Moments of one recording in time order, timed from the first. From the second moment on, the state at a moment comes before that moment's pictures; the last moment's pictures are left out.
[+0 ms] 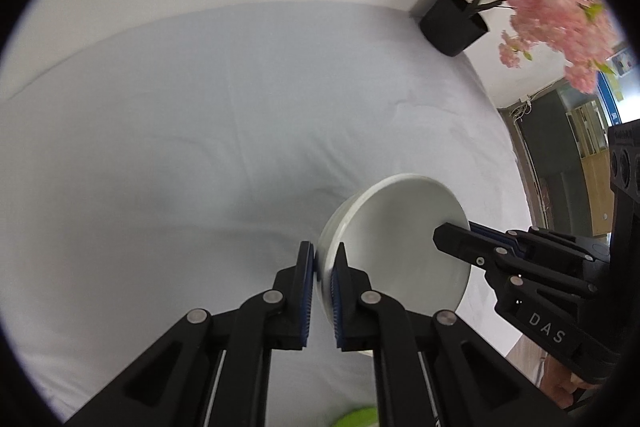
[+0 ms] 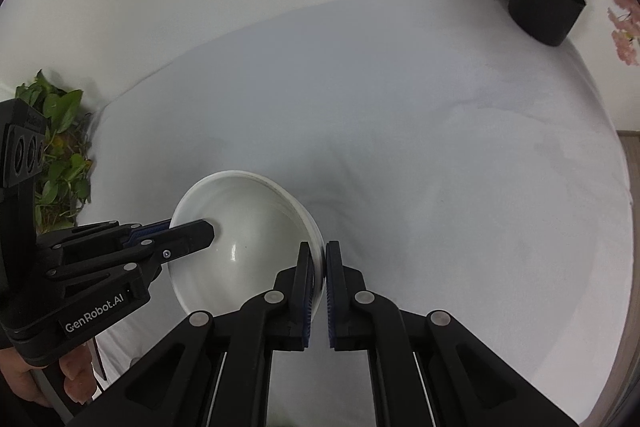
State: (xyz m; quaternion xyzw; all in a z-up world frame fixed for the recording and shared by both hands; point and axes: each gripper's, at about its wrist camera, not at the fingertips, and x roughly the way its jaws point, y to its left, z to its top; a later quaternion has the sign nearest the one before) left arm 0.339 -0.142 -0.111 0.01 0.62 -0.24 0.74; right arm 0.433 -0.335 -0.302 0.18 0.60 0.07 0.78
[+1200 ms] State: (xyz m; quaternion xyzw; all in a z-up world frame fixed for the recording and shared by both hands) left arm 0.073 -0.108 0.013 -0.02 0.58 -0.16 0.80; right arm 0.087 -0.339 -0.064 0.13 0.56 0.18 0.80
